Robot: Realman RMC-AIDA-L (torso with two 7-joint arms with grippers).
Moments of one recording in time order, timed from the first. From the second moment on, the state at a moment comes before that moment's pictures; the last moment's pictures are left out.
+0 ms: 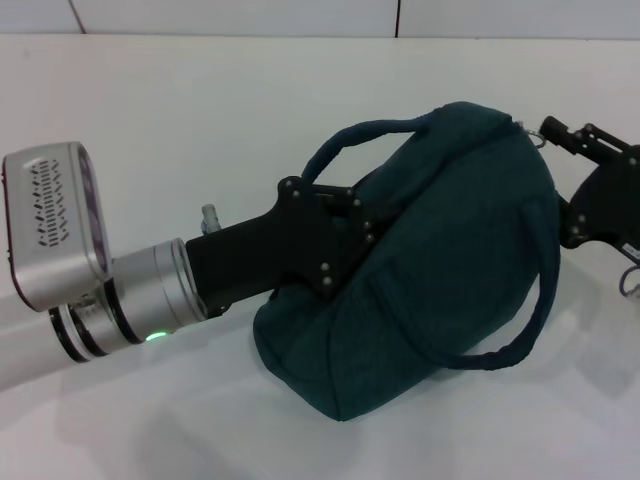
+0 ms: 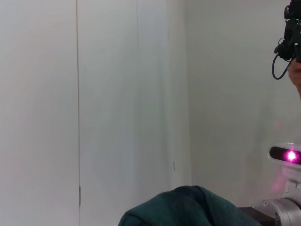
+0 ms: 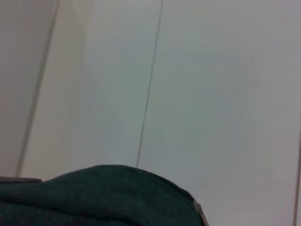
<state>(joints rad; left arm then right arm) -0.50 -2.06 1.79 0.27 0.65 1.51 -0.62 0.37 2.01 -1.63 -0.27 -0.49 -1.44 0.36</state>
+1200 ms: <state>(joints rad) -0.48 -2.06 1.74 0.26 0.64 1.51 -0.61 0.36 2.02 -1.65 -0.25 -0.37 -1.42 0.35</state>
